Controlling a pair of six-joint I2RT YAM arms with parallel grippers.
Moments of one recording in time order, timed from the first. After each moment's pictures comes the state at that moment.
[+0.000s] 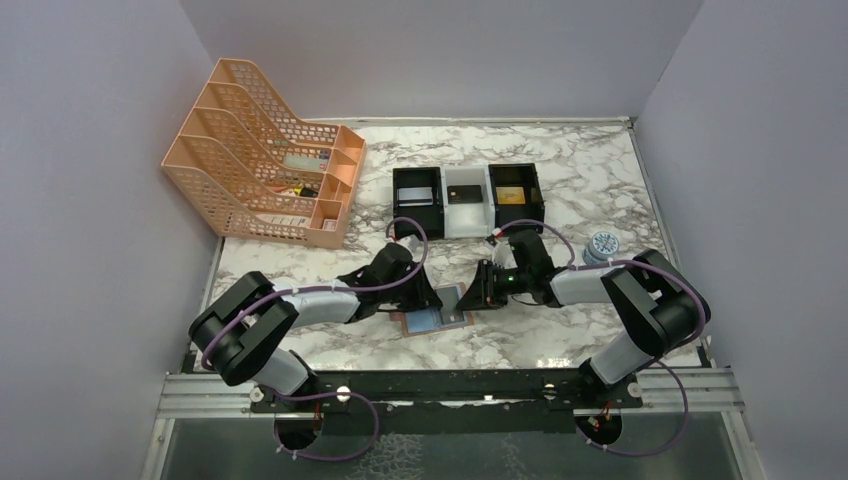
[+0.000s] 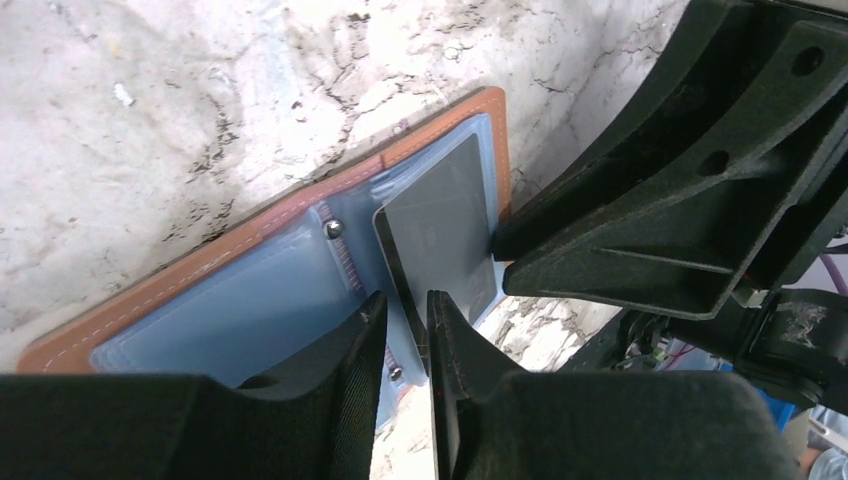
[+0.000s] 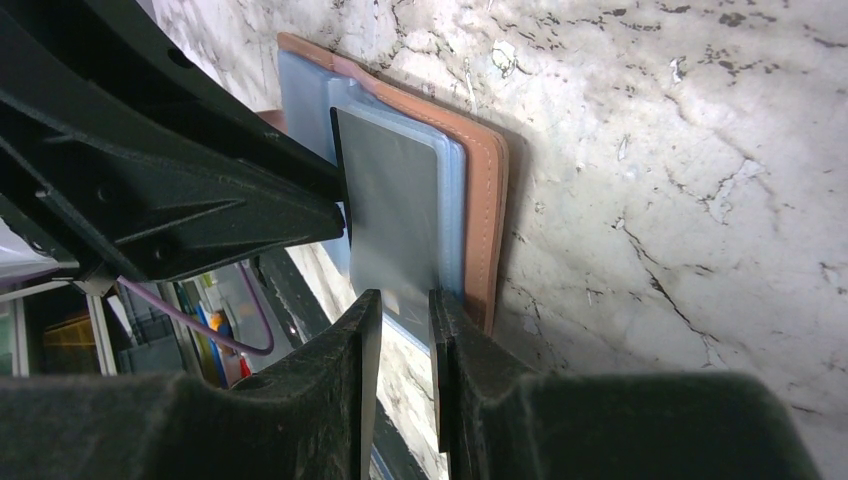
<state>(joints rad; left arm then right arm) -0.78 1.47 0.53 0.20 0.24 -0.92 0.52 1.60 0.48 0.32 -0.71 0.69</state>
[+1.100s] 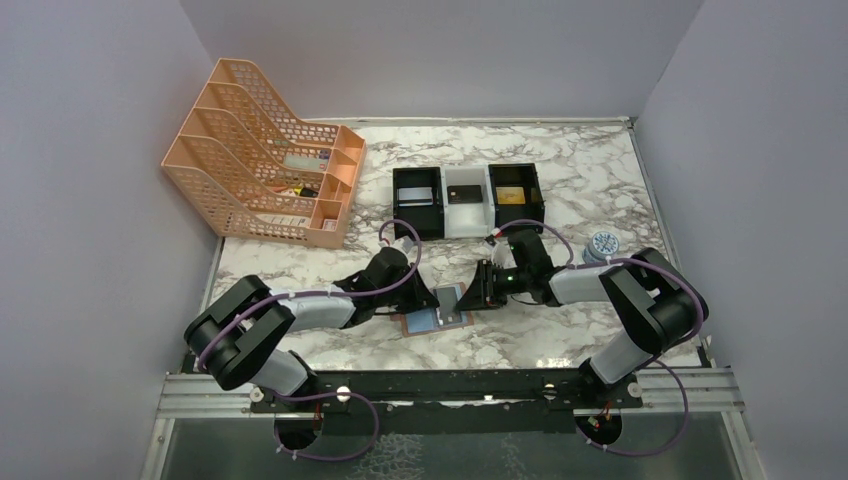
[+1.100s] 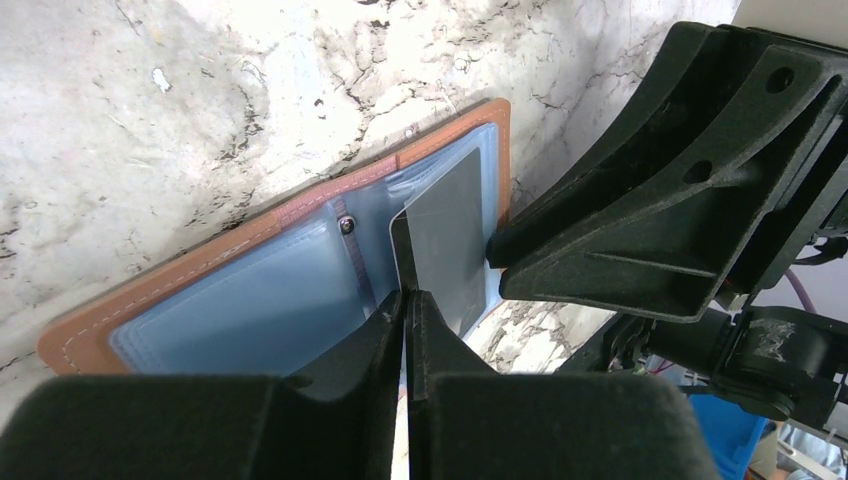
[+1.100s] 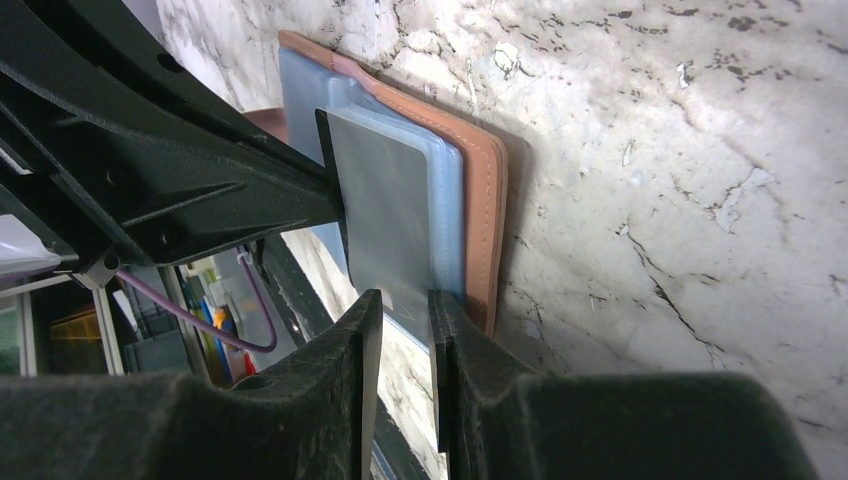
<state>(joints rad) -0.78 1.44 0.46 0.27 0.20 -0.99 0.52 1.61 0.49 0.32 -0.72 0.69</state>
